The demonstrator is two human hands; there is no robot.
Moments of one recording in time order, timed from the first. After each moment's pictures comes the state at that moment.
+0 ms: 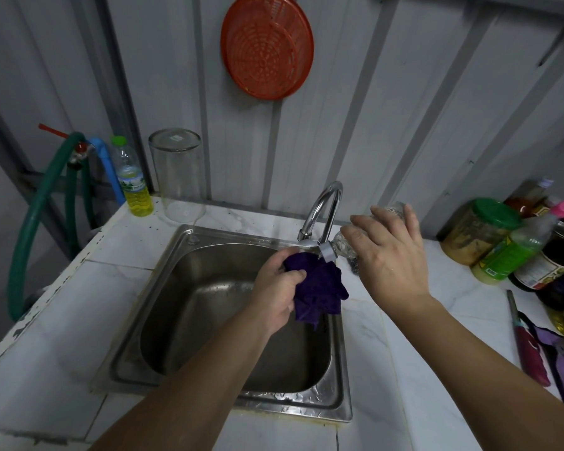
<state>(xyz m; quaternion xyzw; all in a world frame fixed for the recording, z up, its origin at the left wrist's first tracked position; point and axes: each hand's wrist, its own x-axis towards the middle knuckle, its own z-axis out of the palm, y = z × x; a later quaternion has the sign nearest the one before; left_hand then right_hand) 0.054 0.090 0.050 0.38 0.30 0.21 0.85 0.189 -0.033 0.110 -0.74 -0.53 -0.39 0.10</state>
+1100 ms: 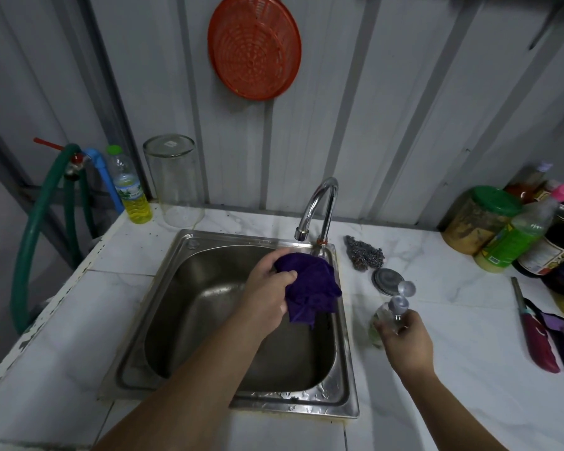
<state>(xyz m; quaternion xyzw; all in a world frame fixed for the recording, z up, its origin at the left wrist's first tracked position) 0.039 0.092 0.058 0.37 0.32 0.21 0.84 0.172 -0.112 -0.014 -0.89 -0.07 0.11 0.44</state>
